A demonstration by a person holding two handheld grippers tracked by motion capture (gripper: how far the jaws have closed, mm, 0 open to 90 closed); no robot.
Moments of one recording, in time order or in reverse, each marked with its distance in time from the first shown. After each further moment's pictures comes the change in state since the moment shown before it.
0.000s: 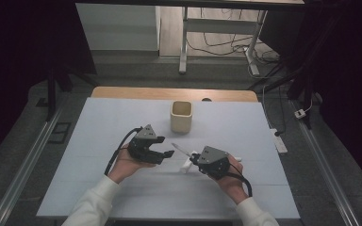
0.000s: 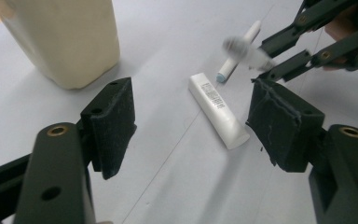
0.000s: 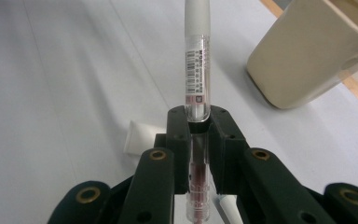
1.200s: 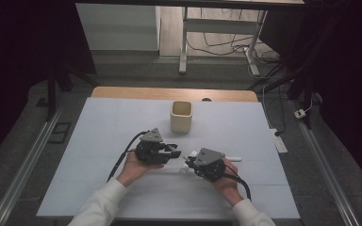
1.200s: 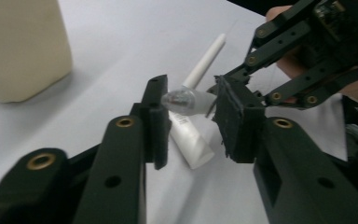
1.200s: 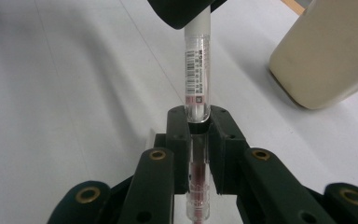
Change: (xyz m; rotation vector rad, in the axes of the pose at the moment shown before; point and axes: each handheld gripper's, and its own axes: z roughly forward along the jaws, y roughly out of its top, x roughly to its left) left arm -0.009 -0.002 0.019 -0.054 -0.145 -0.033; right arm 0.009 -0.005 0.015 -0.008 0.041 0.033
